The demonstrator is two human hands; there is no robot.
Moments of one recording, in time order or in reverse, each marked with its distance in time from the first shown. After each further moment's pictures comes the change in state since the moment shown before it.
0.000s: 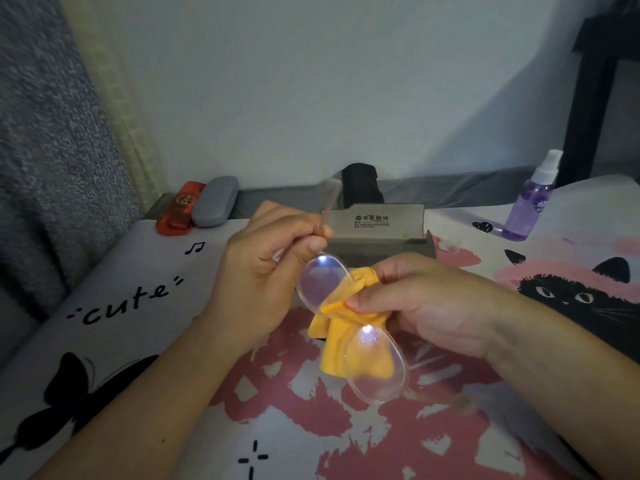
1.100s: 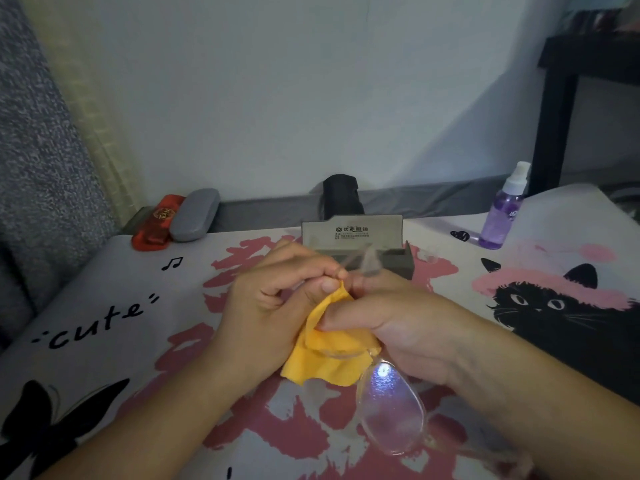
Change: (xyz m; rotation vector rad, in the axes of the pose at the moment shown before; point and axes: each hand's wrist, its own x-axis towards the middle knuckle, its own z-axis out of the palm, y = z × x) left_hand -0.011 0.013 0.026 -0.263 -0.069 -0.141; right_hand 0.003 0.001 0.013 0.209 -0.004 -0.028
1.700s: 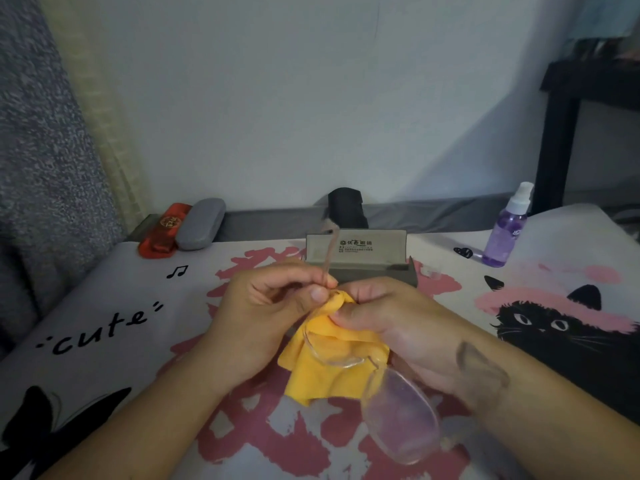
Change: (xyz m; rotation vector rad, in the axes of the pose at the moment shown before) left_hand 0.005 -0.006 -0.014 -0.270 -0.017 -0.238; right_hand -0.001 -0.003 -0.007 -0.074 0.100 -0.027
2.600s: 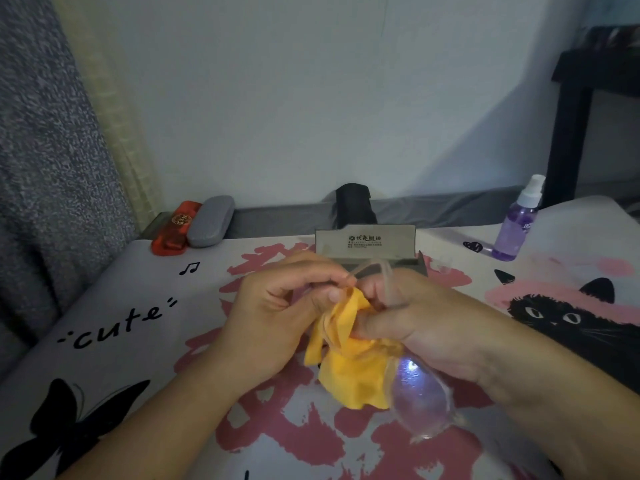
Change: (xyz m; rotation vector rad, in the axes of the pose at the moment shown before) left_hand -0.002 0.006 0.001 0.136 -0.040 0.170; right_hand -0.005 -0.007 -0.005 -0.211 -0.052 -0.048
